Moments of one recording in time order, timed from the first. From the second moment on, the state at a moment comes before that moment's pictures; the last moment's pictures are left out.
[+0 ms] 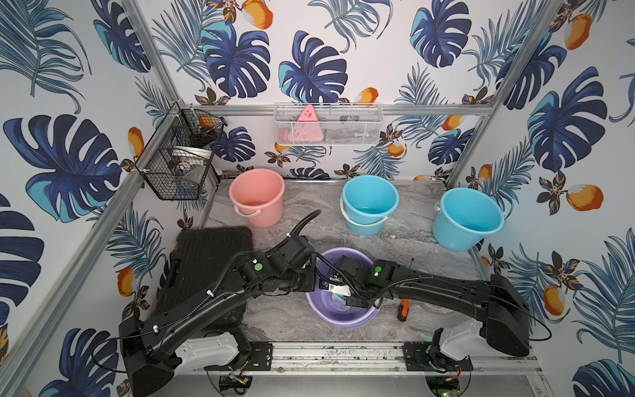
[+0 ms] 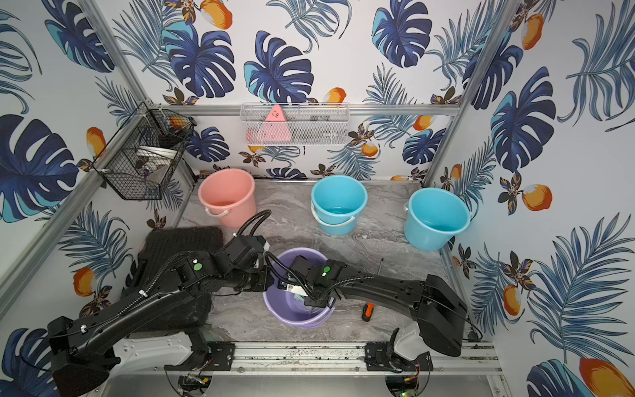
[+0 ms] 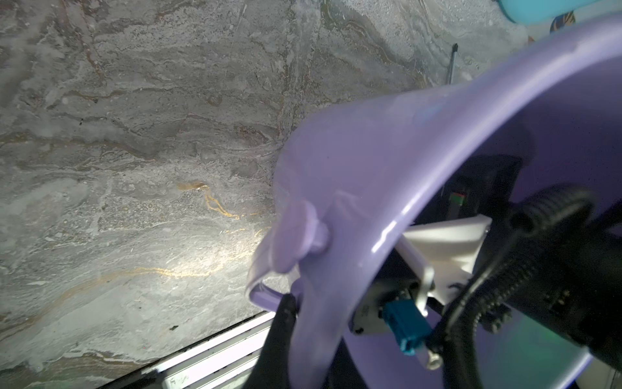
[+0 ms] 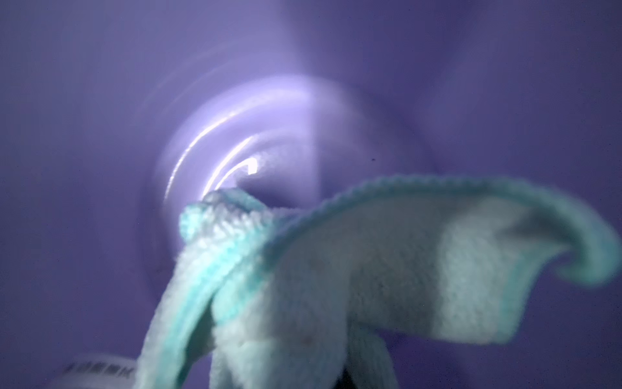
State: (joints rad) left arm -0.82 1.28 1.11 -1.01 0.05 -0.79; right arm 1.09 1.50 1.06 -0.85 0.15 -0.44
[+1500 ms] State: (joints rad) left arm -0.84 1.29 1.10 -1.03 0.00 -0.78; right arm 1.13 1.46 1.00 -0.67 0.36 -0.64
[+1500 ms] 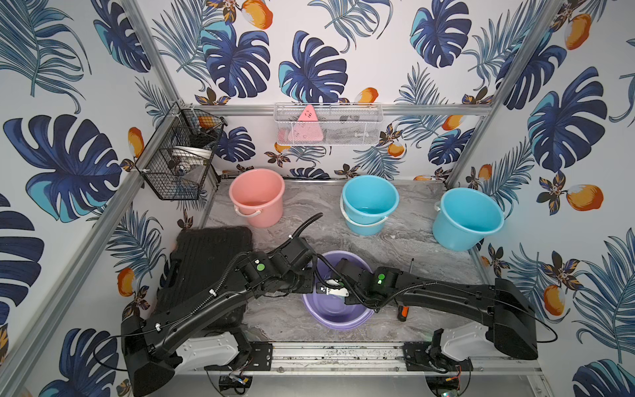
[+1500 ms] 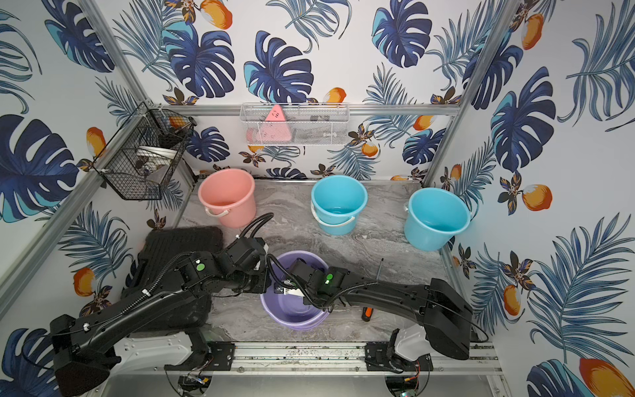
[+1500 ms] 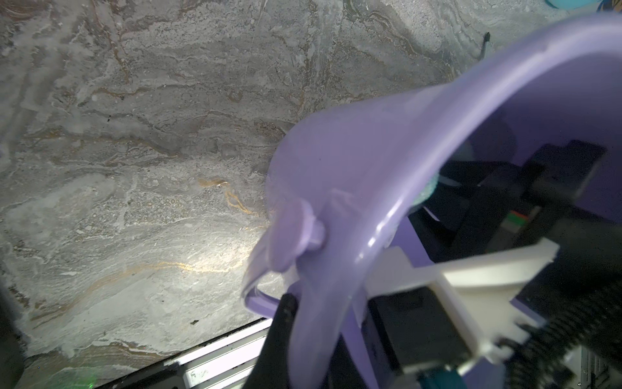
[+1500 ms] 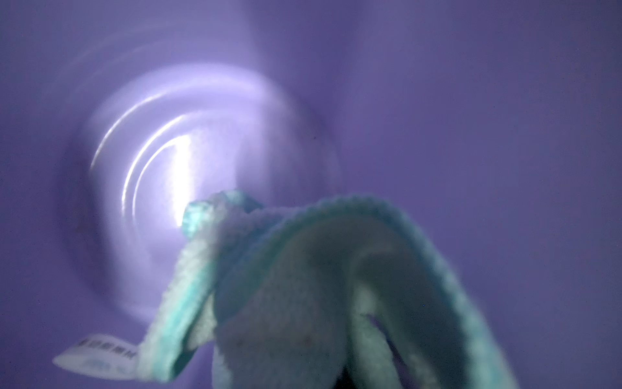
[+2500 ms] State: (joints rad) left arm -0.89 1.31 1.13 -1.07 -0.02 -0.76; right arm 1.09 1.36 0.72 -0.13 -0.07 -0.39
